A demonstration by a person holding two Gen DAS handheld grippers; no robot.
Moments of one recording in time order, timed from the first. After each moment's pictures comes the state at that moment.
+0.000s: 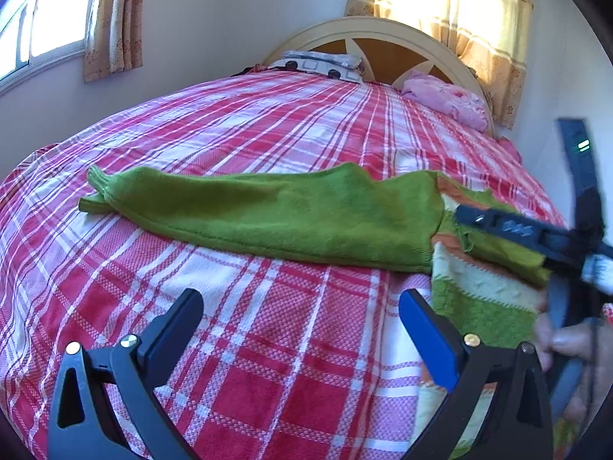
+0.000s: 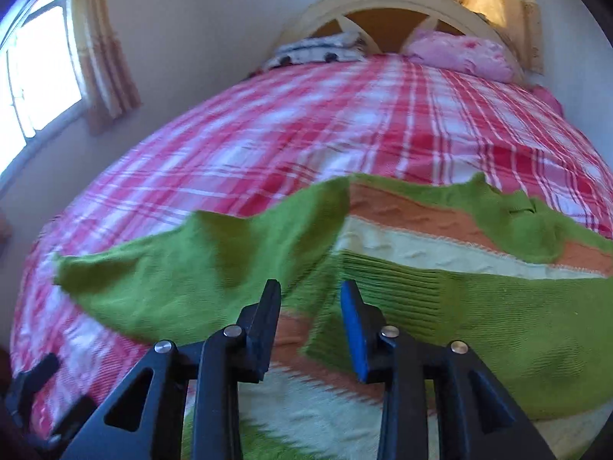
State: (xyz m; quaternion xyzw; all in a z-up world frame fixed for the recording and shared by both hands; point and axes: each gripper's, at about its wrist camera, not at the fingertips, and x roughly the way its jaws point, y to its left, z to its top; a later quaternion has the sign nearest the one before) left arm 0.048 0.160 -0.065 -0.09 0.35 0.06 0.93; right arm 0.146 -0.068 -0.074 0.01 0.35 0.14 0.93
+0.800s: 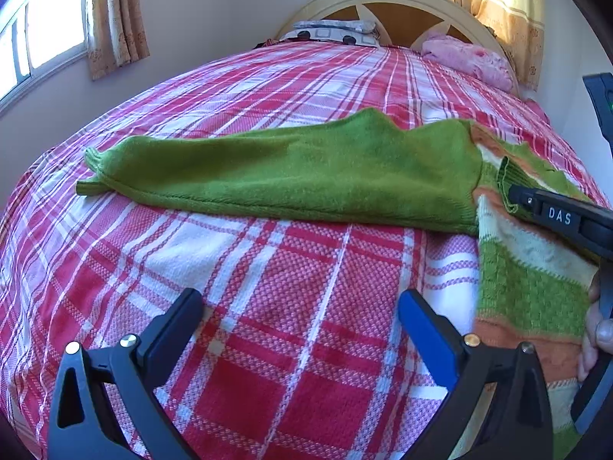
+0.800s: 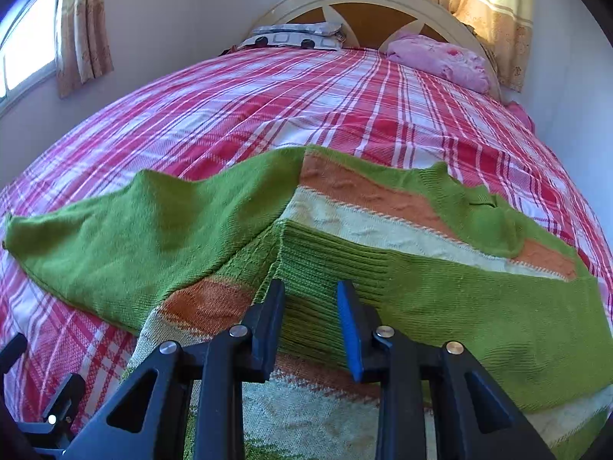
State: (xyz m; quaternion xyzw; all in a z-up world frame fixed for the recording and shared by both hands) left arm 0.066 0.147 -0.096 -0.04 0.40 0.10 0.91; right arm 0.152 -0.069 -0.096 -0.07 0.37 0.06 0.92
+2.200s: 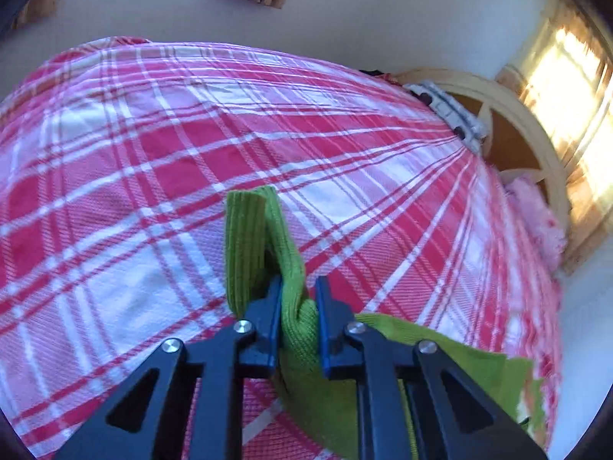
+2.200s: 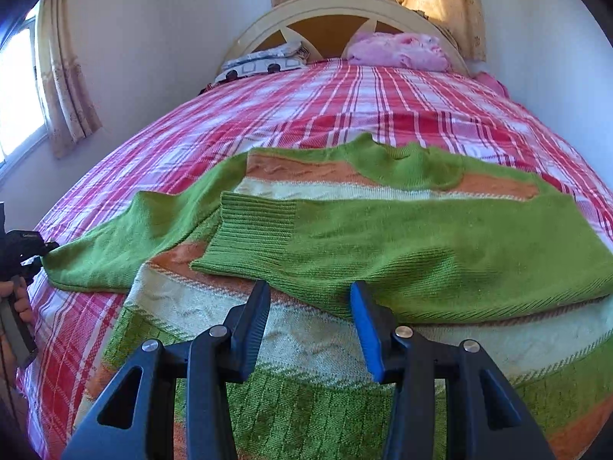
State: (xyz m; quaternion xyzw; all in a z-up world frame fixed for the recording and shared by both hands) left arm 0.139 0.346 -0.088 -0.33 0.33 0.20 0.86; right arm 0.088 -0.143 -0.099 0.04 0.34 0.04 0.94
